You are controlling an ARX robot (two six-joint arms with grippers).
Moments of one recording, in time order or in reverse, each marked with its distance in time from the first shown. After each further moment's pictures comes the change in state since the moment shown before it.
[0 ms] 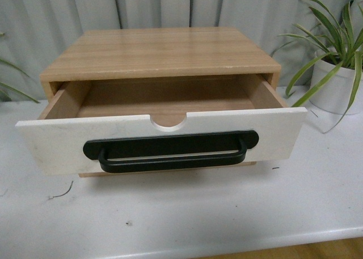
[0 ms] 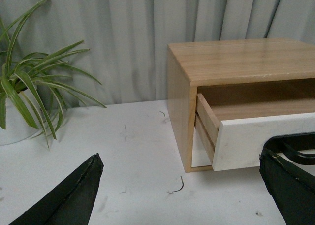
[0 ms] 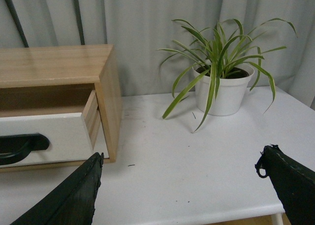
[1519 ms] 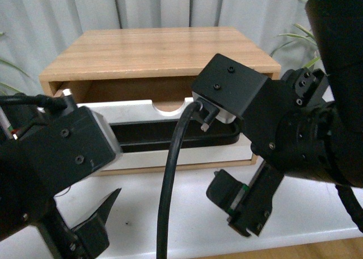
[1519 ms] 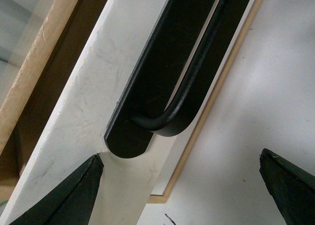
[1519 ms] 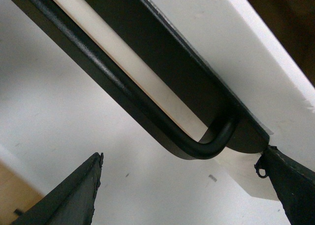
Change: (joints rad) left arm -0.328 1.631 0.363 0.911 0.051 0.848; right arm 0.482 1.672 0.771 0.257 0.073 -0.566
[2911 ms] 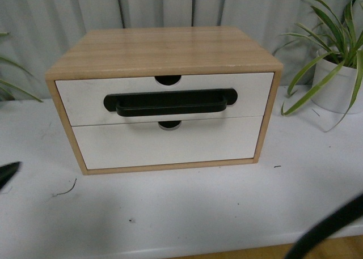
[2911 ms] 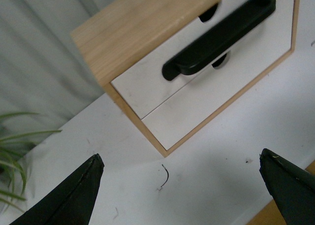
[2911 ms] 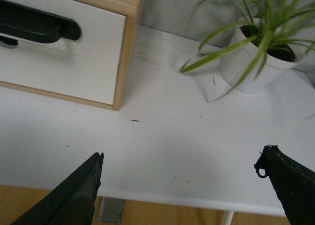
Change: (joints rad) left arm 0.132 -0.854 -0.151 -0.604 0.029 -0.404; right arm -0.209 -0.722 -0.408 -0.043 0.101 0.314
